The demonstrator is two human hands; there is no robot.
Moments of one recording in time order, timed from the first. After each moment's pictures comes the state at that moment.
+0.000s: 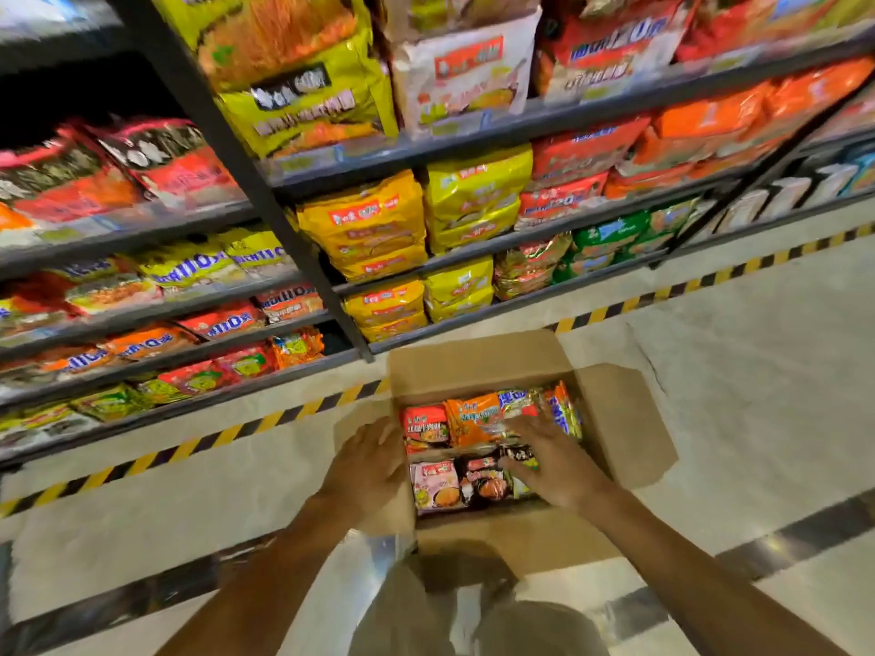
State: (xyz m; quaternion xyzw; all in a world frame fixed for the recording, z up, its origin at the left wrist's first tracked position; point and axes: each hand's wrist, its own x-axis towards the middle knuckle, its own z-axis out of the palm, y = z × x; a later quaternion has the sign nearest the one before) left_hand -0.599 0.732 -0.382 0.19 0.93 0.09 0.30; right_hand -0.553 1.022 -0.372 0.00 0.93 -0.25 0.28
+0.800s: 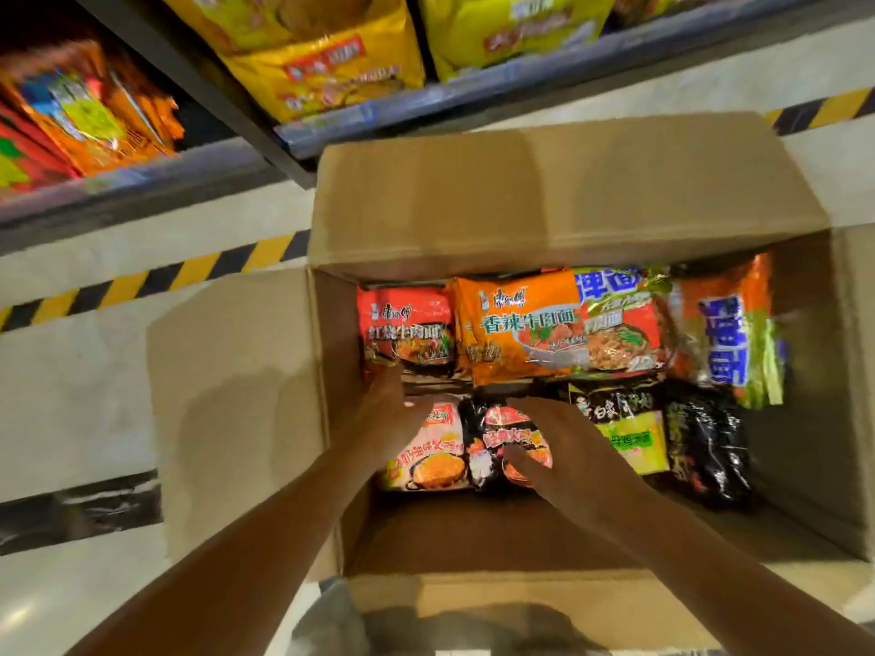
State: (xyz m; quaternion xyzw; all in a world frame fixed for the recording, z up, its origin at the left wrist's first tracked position) left_hand -0.609 0.814 -0.934 -0.19 0.82 0.30 0.44; right_hand -0.556 1.045 -0.888 -0.01 0.88 -0.31 0.37
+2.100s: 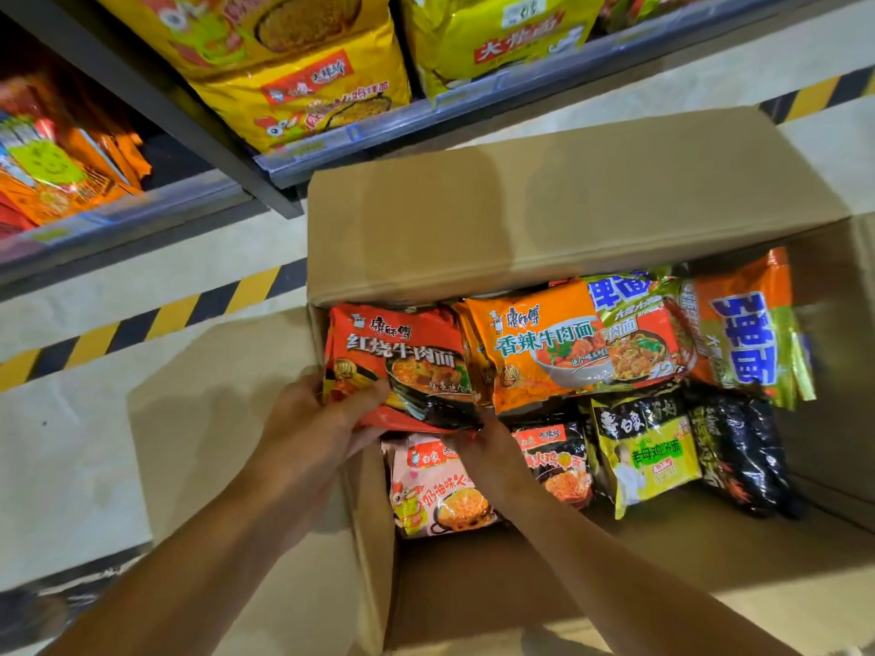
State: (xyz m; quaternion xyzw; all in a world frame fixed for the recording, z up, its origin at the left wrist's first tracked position) left_hand -0.668 0.769 -0.838 -0.38 0.61 0.60 0.34; right_hand -0.578 0.924 -0.968 0.34 0.67 -0.55 0.37
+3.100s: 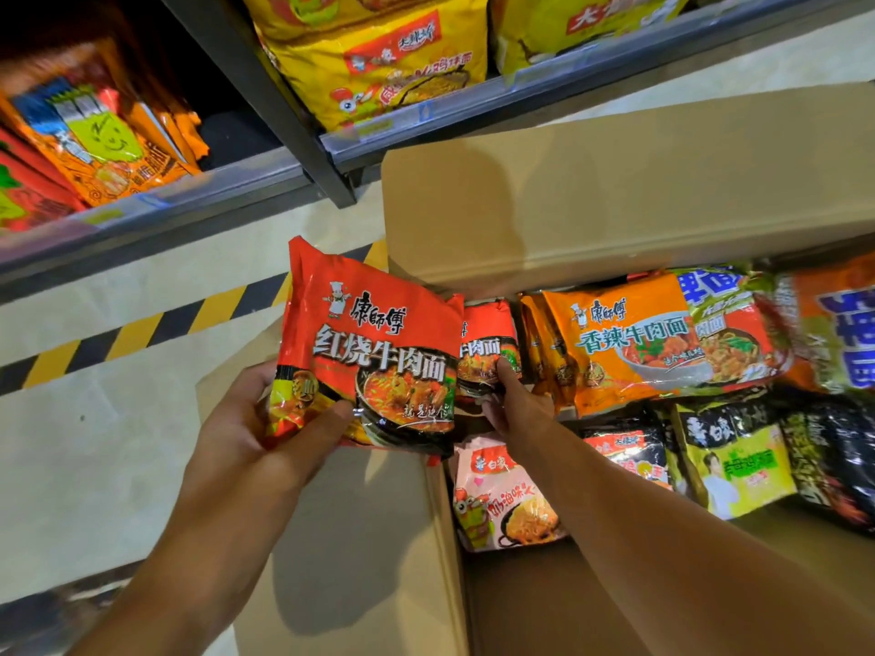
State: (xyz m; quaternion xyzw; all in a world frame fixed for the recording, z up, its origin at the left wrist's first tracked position) left_hand -0.656 0.662 -0.831 -0.30 0.71 0.59 0.25; right_hand -0.629 0.869 -1.049 0.69 0.38 -0.59 0.18
